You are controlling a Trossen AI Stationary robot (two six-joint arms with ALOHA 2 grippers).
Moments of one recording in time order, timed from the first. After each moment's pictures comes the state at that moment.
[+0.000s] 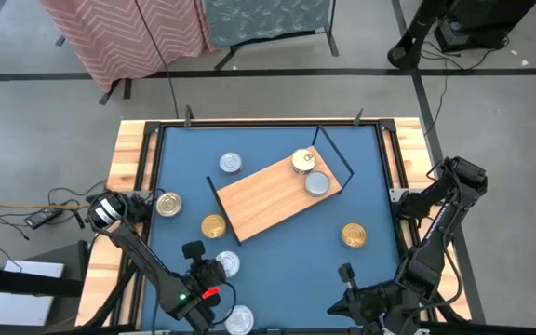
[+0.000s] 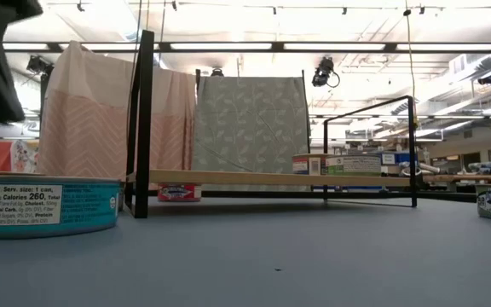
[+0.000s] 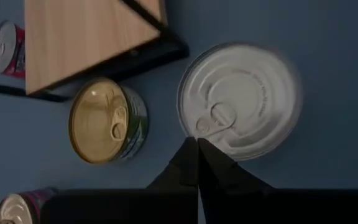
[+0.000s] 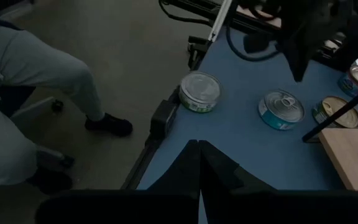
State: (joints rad) left arm -0.86 1.93 1.41 -1.23 -0.61 -1.15; right arm 0.98 1.57 1.24 -0.37 0.56 0.26
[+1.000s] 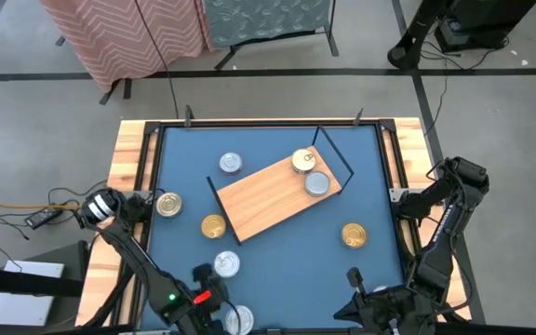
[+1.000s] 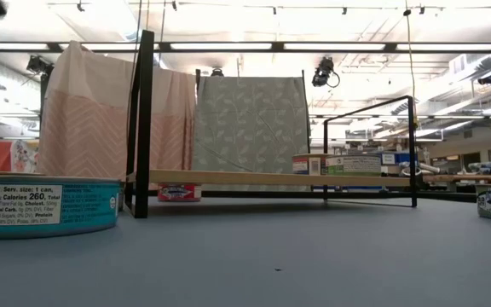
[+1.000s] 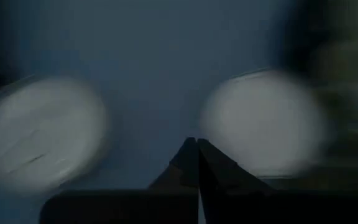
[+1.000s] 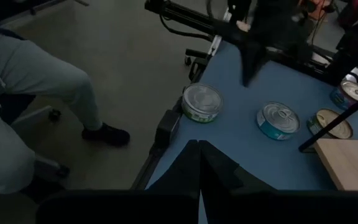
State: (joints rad) left arm -0.90 1.85 1.37 -0.63 -0.45 -1.00; right arm 1.04 1.56 1.24 -0.35 0.64 0.26
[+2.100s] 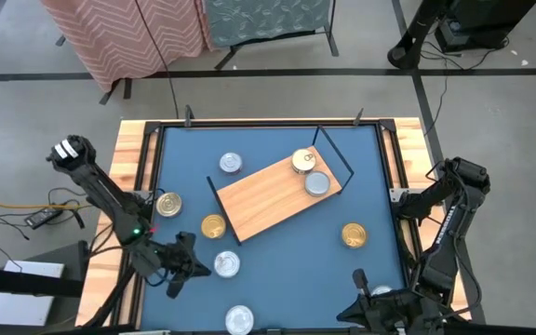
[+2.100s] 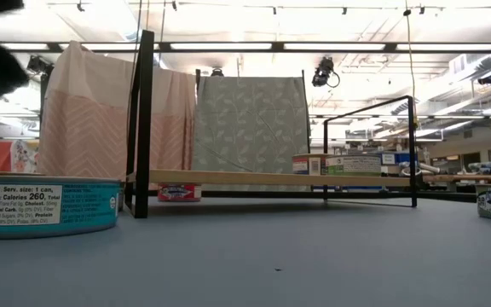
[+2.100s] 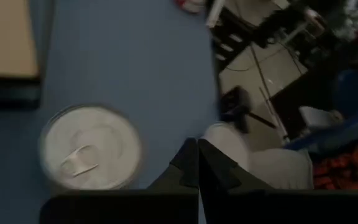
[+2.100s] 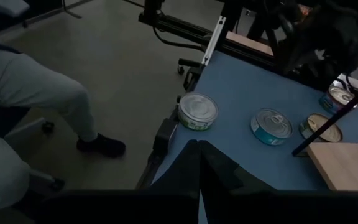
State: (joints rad) left arm -0.90 1.17 0.42 0.26 -0.53 -0.95; right arm 1.08 1.56 1.24 -0.33 0.72 0.28
